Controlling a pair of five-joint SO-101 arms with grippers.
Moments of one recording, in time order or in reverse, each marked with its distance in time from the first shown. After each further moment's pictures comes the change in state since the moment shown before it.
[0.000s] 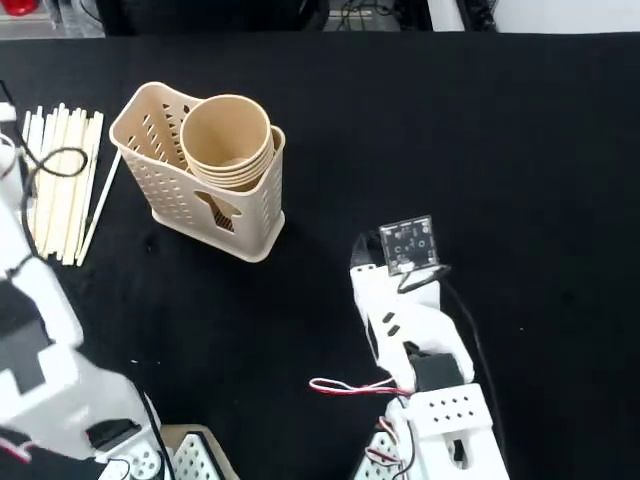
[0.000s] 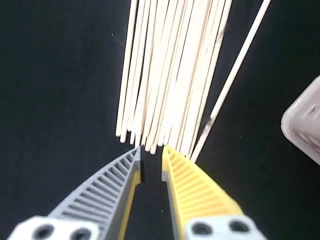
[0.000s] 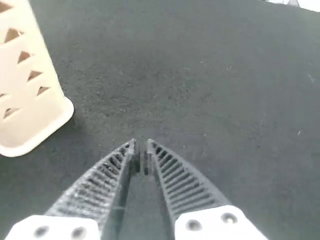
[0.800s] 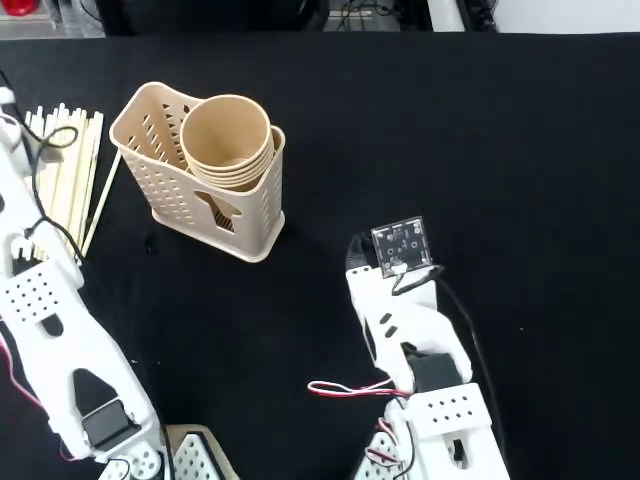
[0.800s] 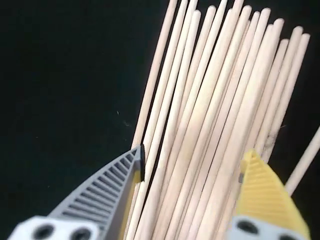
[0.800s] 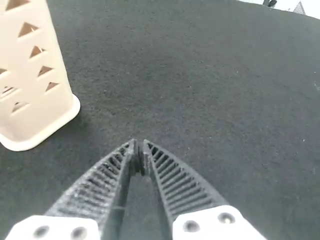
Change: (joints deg) left arm -0.3 56.6 -62.2 1.4 6.0; right arm -0.7 0.0 0.0 0.0 1.1
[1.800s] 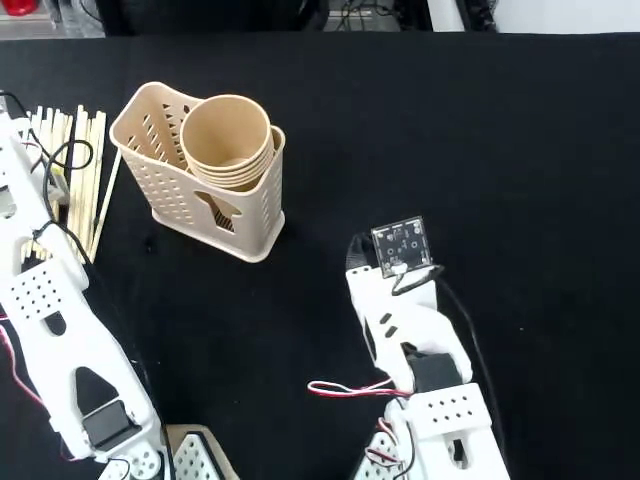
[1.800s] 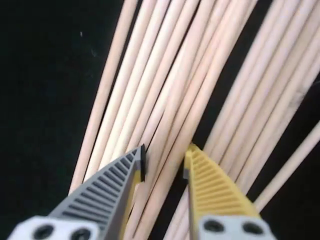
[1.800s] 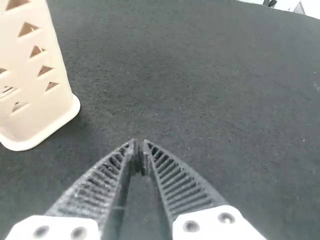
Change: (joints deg) left arm 0.6 4.4 3.2 8.4 8.0; right arm 0.0 0.0 0.0 0.0 0.0
